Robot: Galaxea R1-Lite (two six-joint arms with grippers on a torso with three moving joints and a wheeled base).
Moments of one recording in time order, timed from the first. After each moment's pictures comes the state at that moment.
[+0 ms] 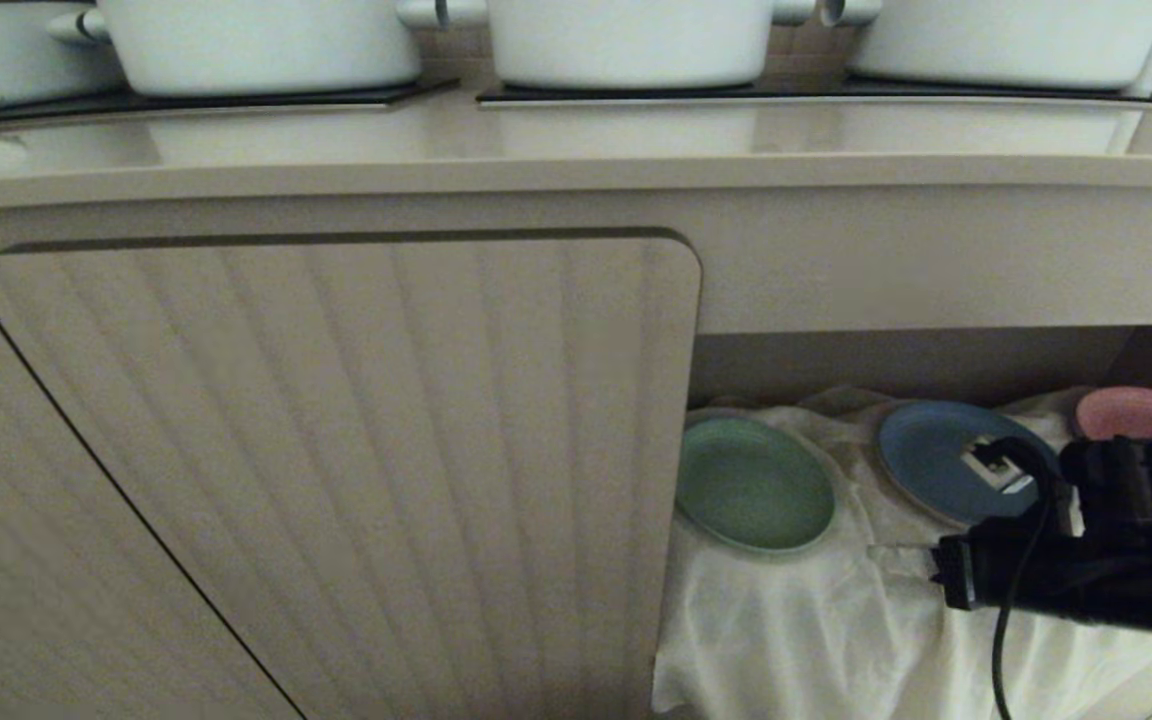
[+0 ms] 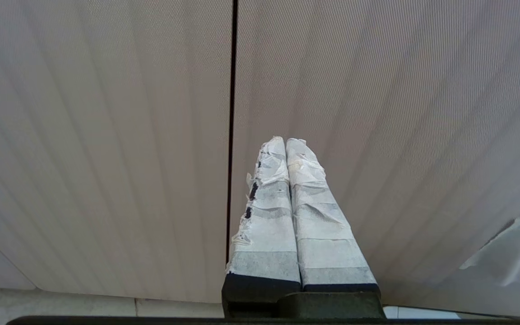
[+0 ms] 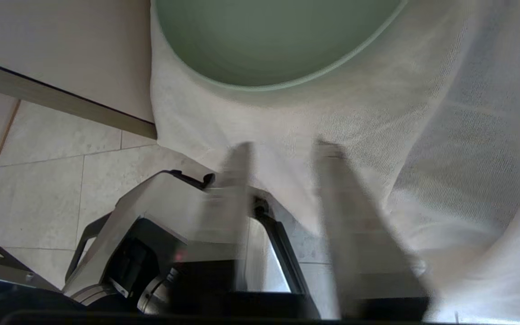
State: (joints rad) left arm 0.00 0.00 0.00 0.00 0.03 -0.11; right arm 0.02 1.78 -0.42 -0.66 0.55 0.05
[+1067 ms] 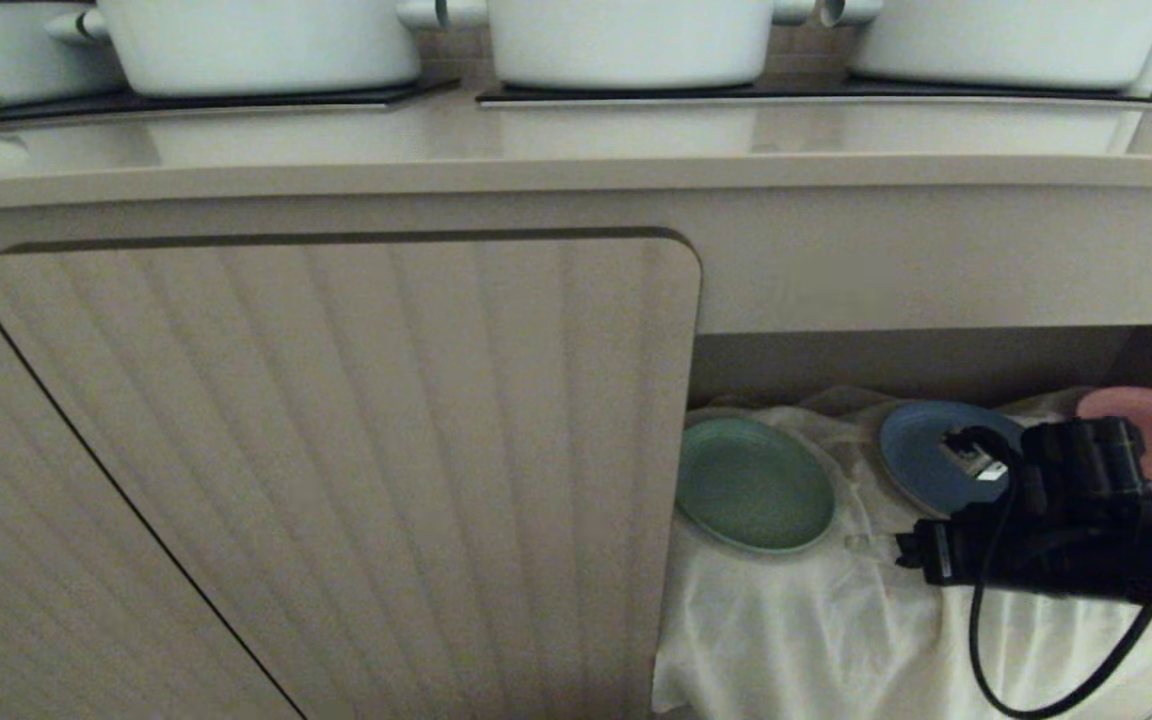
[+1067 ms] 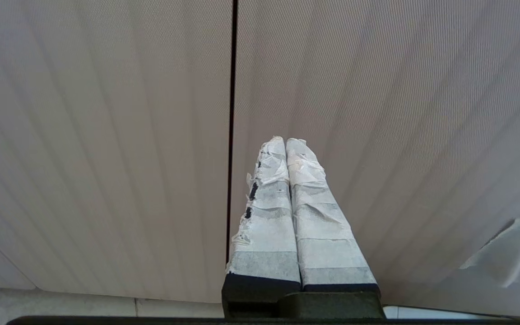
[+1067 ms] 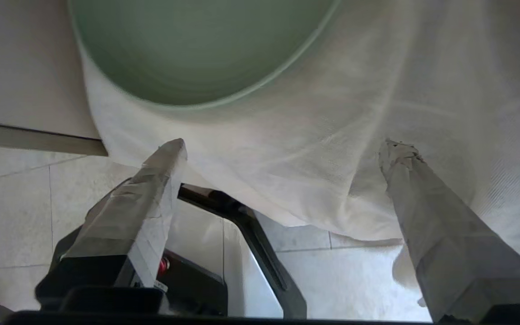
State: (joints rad) left arm 0.00 0.00 0.00 0.00 0.03 -0.11; right arm 0.02 1.85 -0.56 -0.53 0.44 0.06
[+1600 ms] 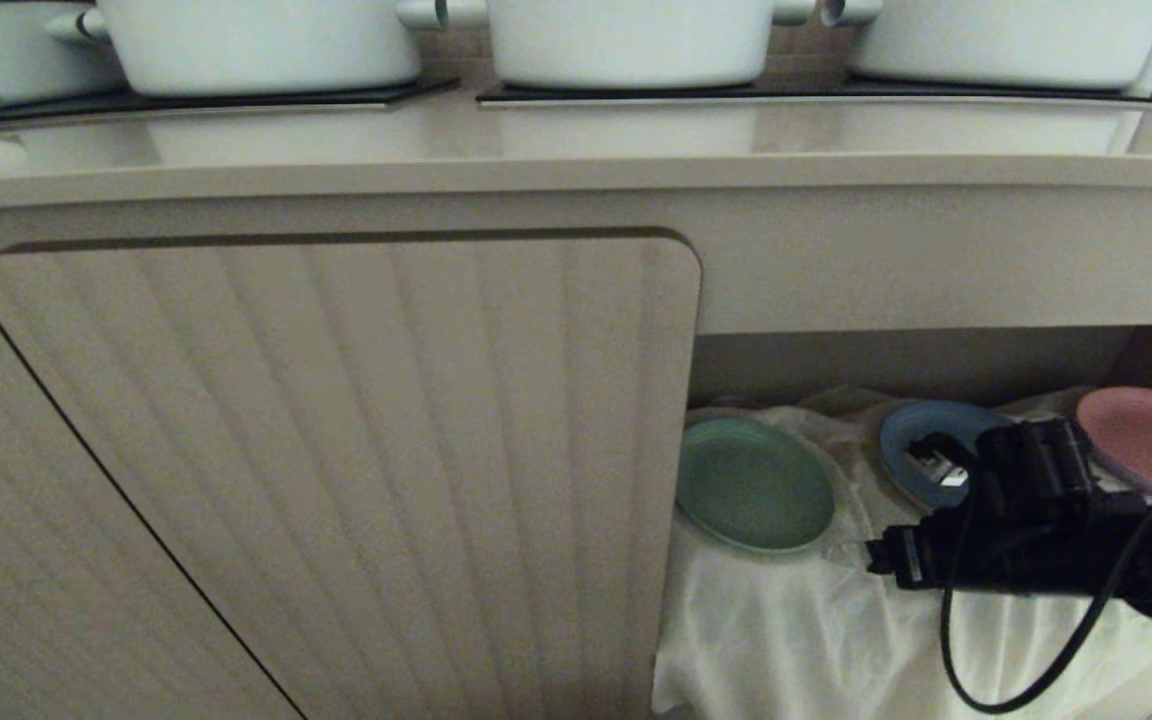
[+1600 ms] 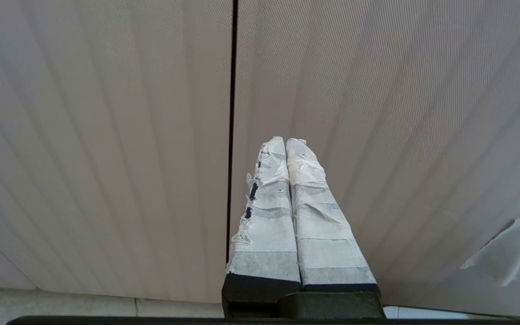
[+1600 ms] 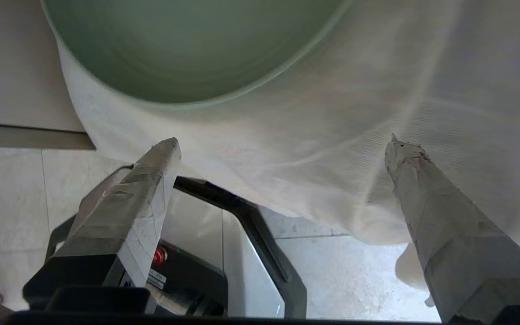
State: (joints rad) left arm 0.00 0.00 0.00 0.00 0.03 -0.11; right arm 0.08 1.93 -0.60 -0.50 0.40 0.06
